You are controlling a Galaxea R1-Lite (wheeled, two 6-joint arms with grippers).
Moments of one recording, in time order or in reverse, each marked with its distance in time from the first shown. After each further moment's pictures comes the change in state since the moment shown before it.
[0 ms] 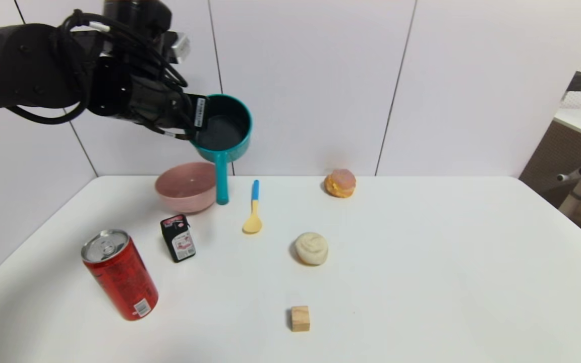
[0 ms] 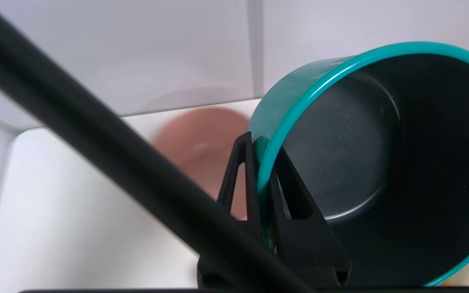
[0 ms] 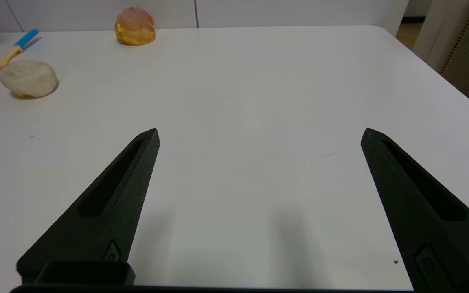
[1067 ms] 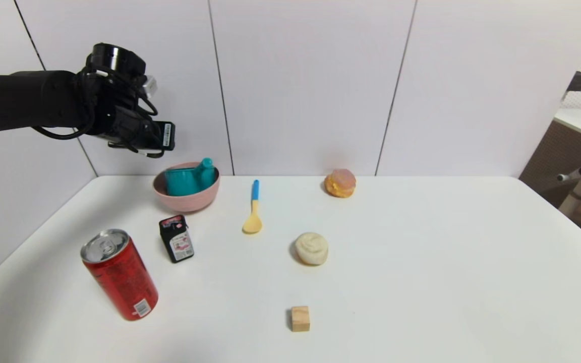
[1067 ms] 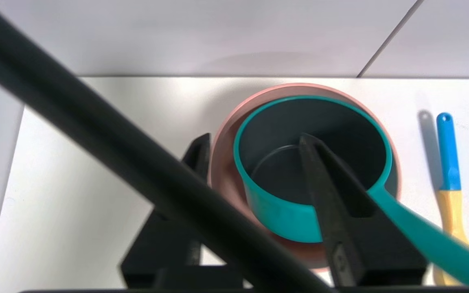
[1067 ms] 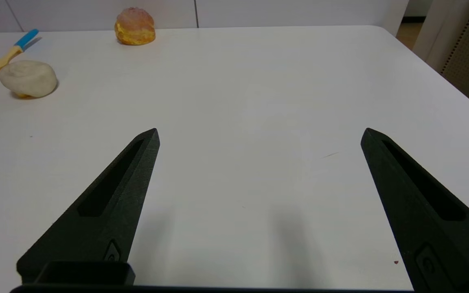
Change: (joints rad) left arm 0.215 0.153 -0.021 -0.006 -0.108 -0.003; right arm 0.000 0.000 0.000 0.000 0.000 0.000
